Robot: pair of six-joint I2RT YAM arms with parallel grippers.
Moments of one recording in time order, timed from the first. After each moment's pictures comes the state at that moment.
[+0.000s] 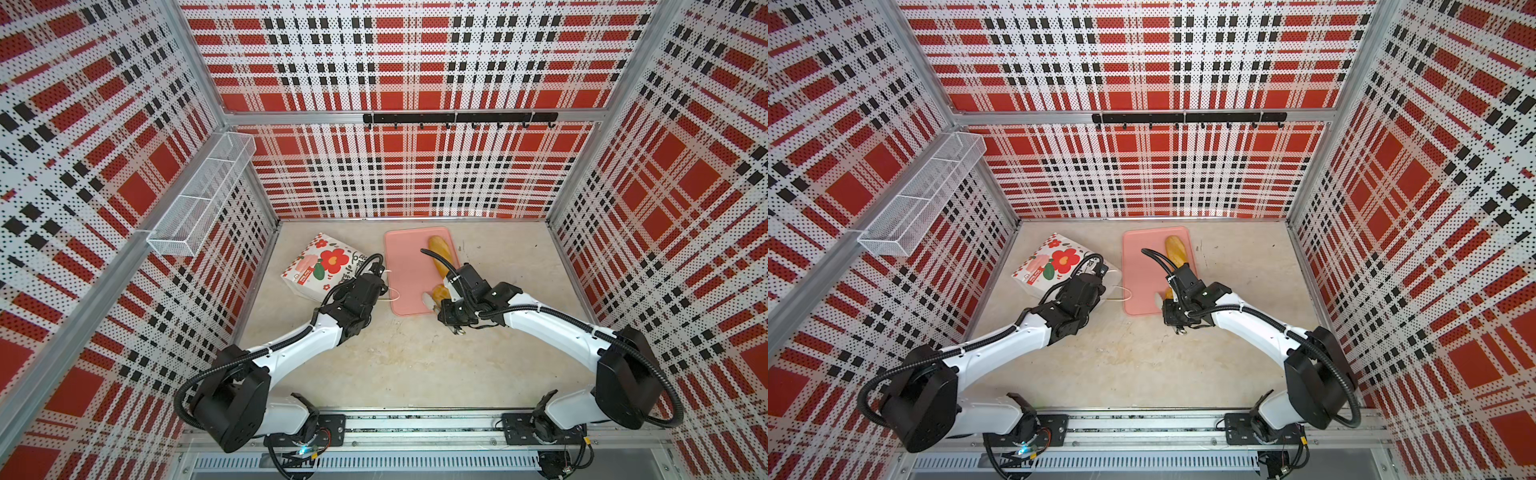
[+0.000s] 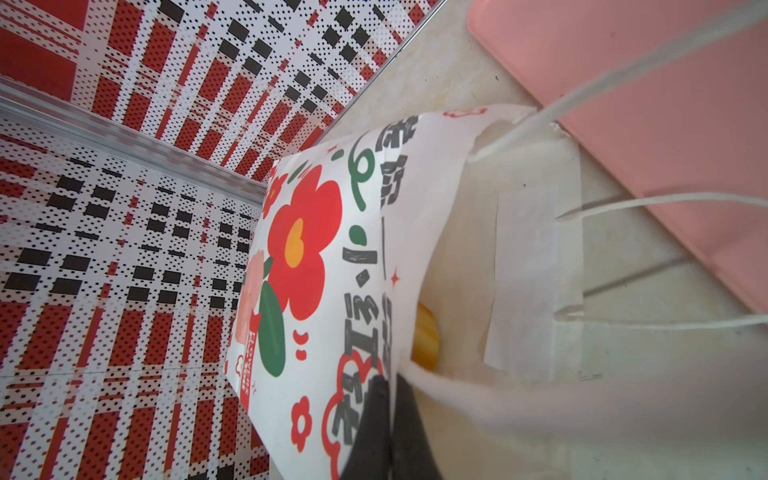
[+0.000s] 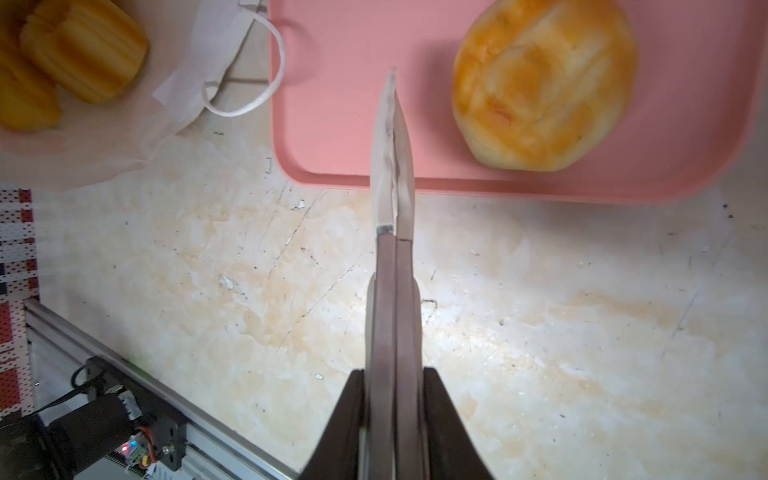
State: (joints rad) left arm -0.61 1.35 0.78 -0.17 -0.75 0.29; right arm 0.67 1.48 1.05 -0.64 -0.13 0.58
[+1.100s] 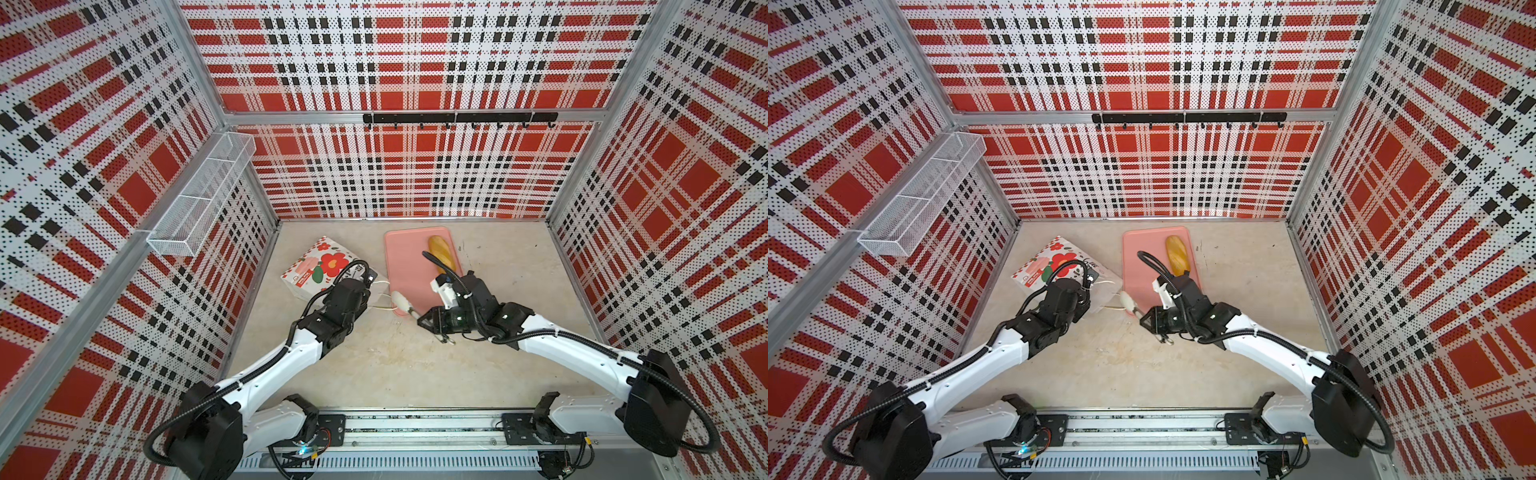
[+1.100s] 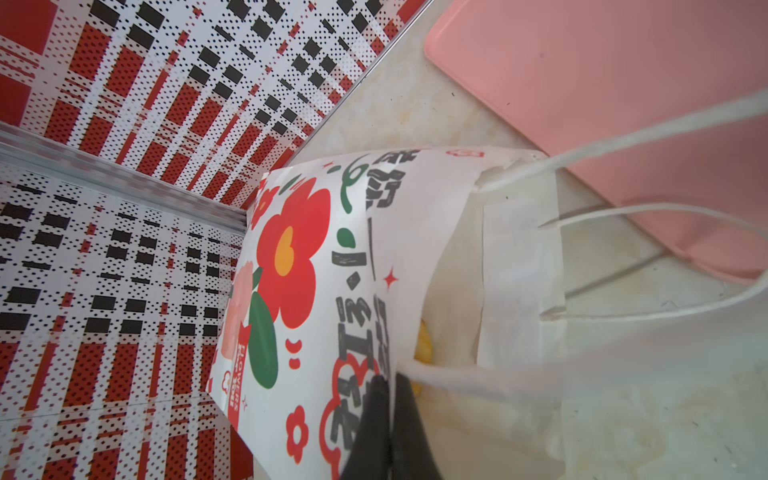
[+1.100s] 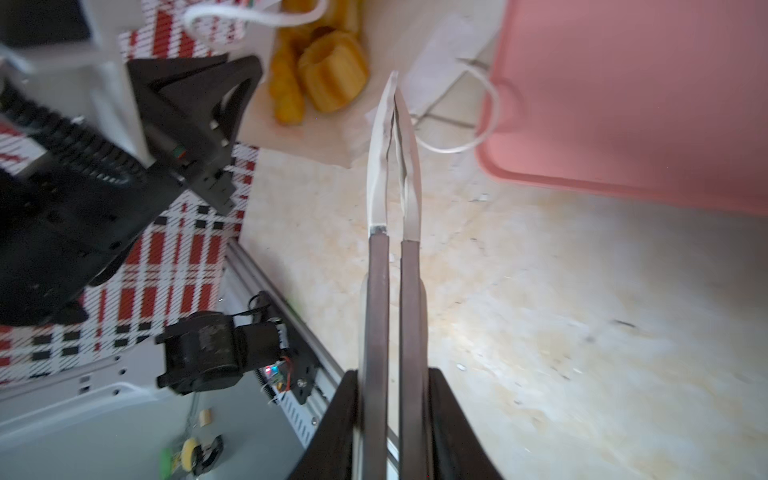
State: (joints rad) left arm -0.53 1.13 0.68 -0.21 -0.51 0.39; right arm 0.84 1.35 0.88 -0.19 -0.37 0.76
